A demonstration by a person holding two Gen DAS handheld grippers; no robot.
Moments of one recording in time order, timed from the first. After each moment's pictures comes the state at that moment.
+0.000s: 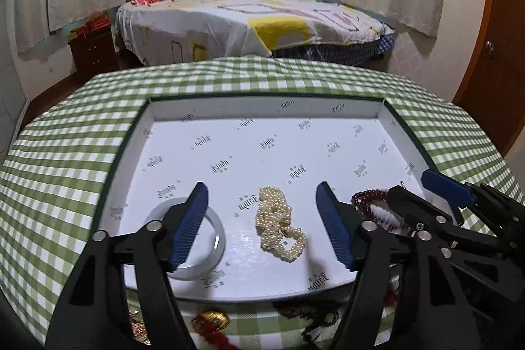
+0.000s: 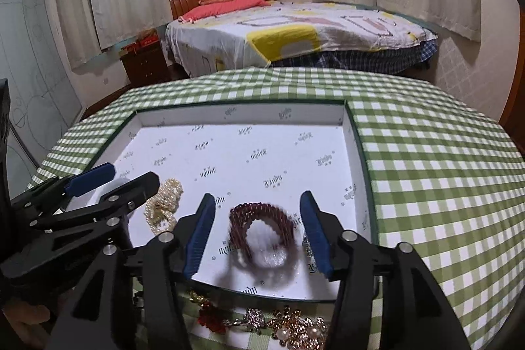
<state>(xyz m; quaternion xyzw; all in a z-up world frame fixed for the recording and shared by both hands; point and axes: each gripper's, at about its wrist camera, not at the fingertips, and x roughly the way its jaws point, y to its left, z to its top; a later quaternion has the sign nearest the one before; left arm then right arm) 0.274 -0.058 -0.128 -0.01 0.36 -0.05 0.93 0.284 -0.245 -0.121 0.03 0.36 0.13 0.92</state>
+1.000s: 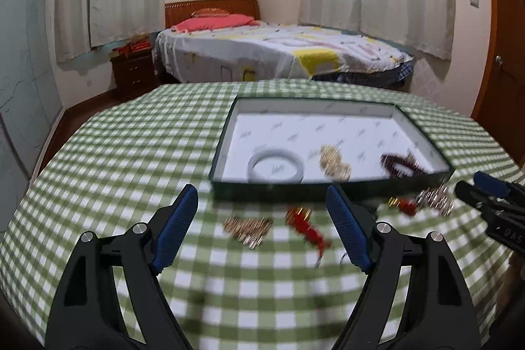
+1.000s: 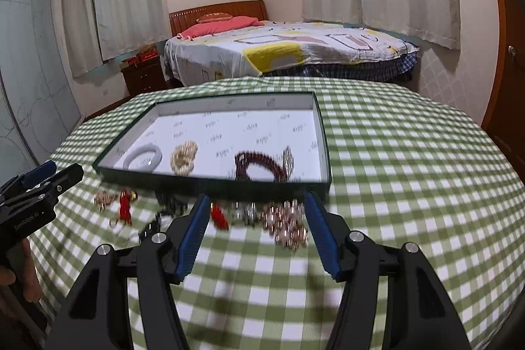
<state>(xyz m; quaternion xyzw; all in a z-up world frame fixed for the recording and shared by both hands) 0.144 0.004 -0.119 -0.01 0.30 0.02 0.95 0.182 -0.267 -0.120 0.03 0.33 0.11 0.94</state>
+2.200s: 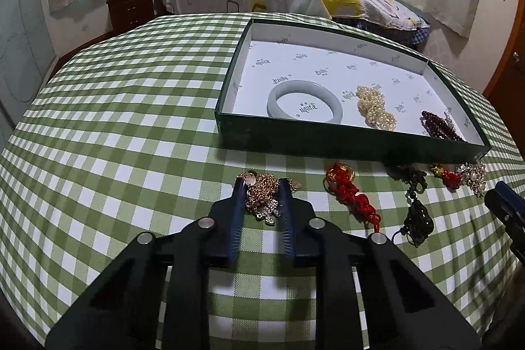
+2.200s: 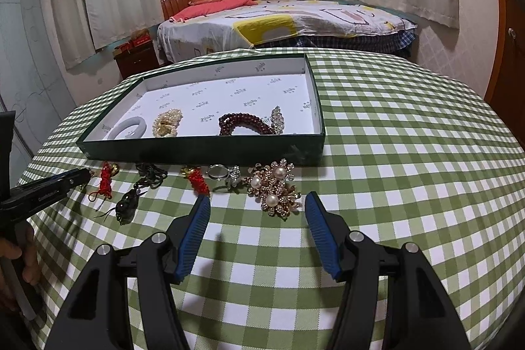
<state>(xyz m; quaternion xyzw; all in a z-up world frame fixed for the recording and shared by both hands) 0.190 0.030 -0.170 -0.05 0.42 0.02 0.91 0.187 -0.274 -0.151 0.04 0.37 0.10 0.92</state>
